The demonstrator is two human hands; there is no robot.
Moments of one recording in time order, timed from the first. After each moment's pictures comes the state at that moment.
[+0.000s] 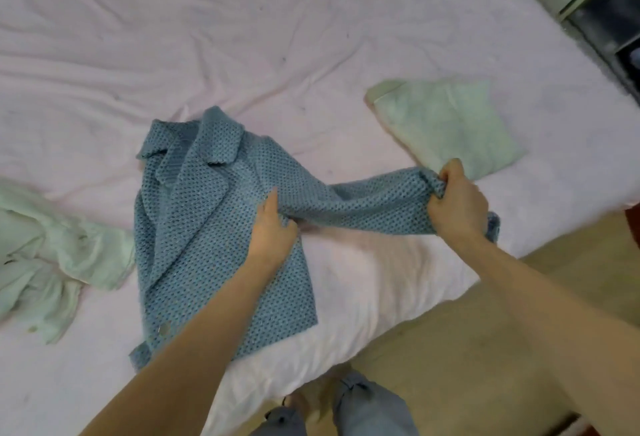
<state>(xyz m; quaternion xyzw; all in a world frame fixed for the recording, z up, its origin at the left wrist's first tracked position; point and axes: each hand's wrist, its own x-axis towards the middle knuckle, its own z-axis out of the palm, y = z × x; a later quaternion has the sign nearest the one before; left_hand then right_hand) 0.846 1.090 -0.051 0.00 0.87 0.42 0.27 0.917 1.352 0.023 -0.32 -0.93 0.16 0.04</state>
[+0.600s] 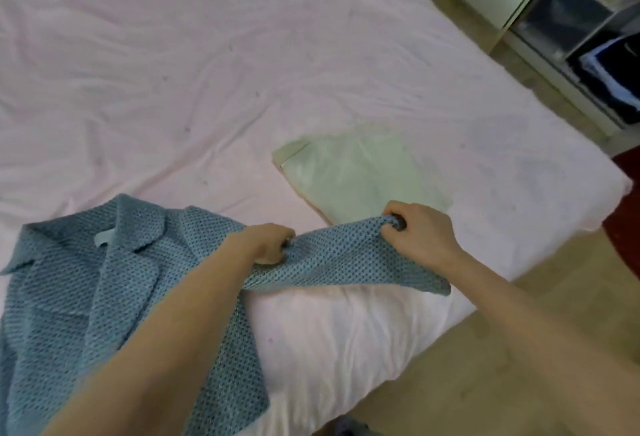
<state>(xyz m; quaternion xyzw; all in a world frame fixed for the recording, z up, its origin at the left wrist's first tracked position) 0.739 1.342 -0.037 0.37 0.82 -0.06 0.43 0.890 1.567 0.022 -0.20 -0.95 0.20 -0.09</state>
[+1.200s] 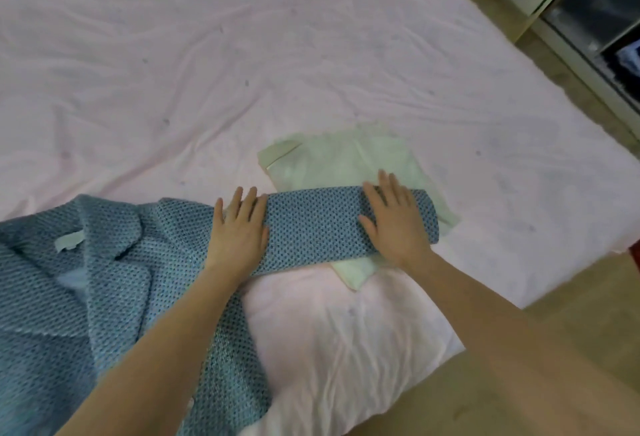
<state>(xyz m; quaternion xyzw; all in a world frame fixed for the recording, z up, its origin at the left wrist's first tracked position) 0.735 1.352 -0.087 0.30 0.94 -0.02 0.12 0.832 1.611 -0.078 -0.10 -0.99 0.08 -0.10</state>
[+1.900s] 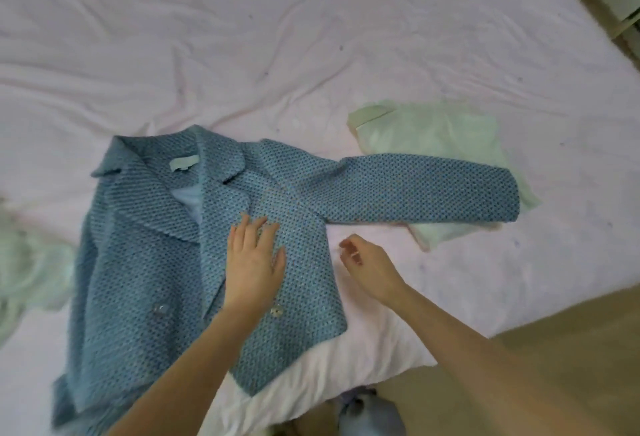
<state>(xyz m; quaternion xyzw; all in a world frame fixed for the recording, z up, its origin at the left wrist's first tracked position) 0.847 1.204 -0.067 0.13 0.97 0.19 0.11 0.889 1.415 -0.085 -0.14 -0.88 0.40 -0.22</state>
